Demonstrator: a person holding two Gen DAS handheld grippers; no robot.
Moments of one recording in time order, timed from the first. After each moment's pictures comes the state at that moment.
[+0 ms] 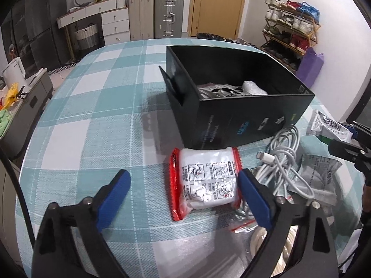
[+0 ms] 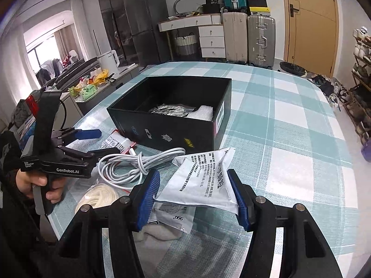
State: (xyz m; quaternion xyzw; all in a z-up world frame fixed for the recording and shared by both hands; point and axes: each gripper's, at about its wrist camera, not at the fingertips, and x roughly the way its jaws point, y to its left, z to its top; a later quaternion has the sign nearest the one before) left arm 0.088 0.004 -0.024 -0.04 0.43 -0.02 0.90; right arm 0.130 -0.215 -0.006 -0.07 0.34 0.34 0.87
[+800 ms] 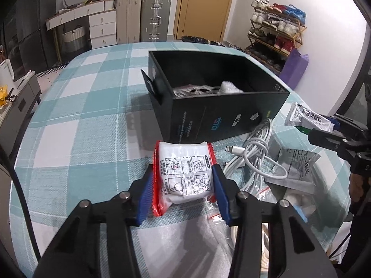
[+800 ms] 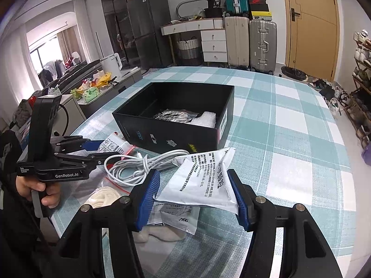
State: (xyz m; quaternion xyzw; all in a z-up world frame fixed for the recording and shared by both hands) left arm 0.073 0.000 -0.013 -0.05 0.42 -0.07 0.90; right arm 0.124 -0.216 0.001 -0.07 0.33 0.35 0.88
